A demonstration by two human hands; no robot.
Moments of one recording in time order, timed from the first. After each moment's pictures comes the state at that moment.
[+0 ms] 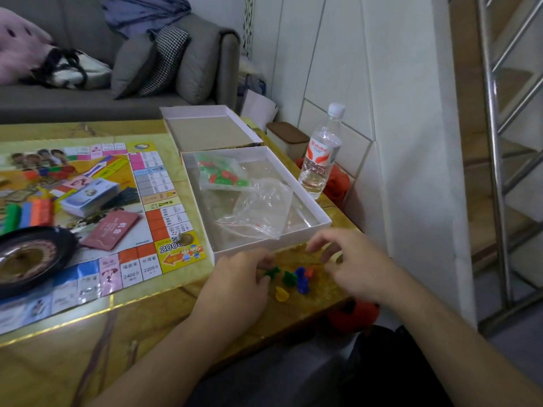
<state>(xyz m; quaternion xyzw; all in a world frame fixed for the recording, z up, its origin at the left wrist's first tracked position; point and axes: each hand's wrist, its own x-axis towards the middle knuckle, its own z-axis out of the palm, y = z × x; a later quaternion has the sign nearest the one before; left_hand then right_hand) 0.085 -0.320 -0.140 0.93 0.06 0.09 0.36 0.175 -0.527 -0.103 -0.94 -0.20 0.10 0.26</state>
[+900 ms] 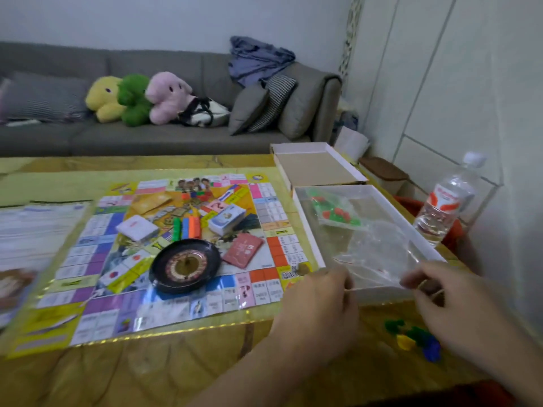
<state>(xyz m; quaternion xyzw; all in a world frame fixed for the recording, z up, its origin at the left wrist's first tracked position) 0.051 -0.257 -0.105 0.94 0.07 0.14 0.29 0.139 -0.453 -0.072 -0.93 -0.22 -0.03 0.28</state>
